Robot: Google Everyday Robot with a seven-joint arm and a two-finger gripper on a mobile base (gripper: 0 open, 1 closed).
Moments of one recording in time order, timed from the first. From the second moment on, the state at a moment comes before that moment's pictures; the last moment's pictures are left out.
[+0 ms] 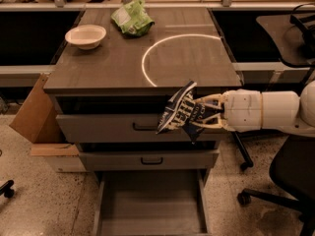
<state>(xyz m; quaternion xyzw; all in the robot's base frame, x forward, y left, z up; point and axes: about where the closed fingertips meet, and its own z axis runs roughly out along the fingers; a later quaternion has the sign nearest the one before) 0.501 -0.101 0.841 -0.68 0.42 0.14 0.58</state>
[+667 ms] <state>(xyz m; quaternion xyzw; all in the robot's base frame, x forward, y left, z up) 0.584 -0.085 0.934 -0.66 0.45 0.08 0.60</state>
